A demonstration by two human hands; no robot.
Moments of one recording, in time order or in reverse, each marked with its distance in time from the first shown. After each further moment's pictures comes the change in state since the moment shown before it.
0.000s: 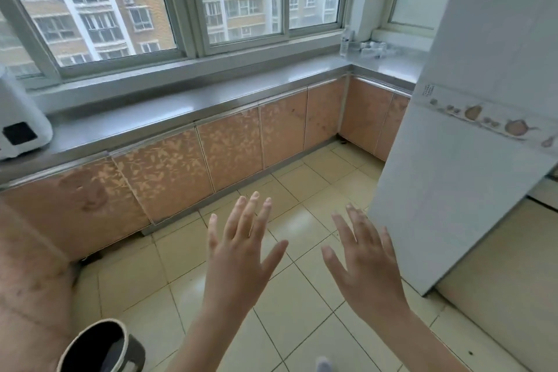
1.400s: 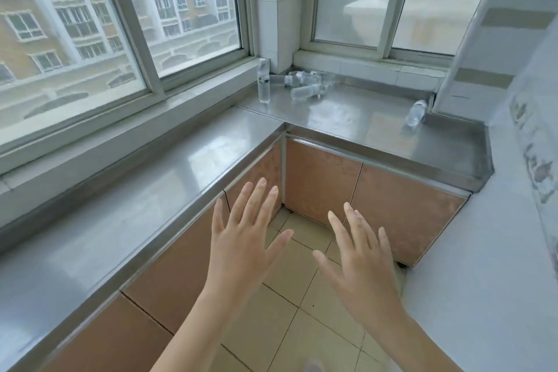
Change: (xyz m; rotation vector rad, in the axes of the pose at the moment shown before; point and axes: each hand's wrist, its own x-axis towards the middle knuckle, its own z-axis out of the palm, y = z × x) left_hand 0.953 0.026 0.414 -0.078 -0.052 0.390; right_hand 0.867 0.334 0.174 -0.185 0.113 0.366
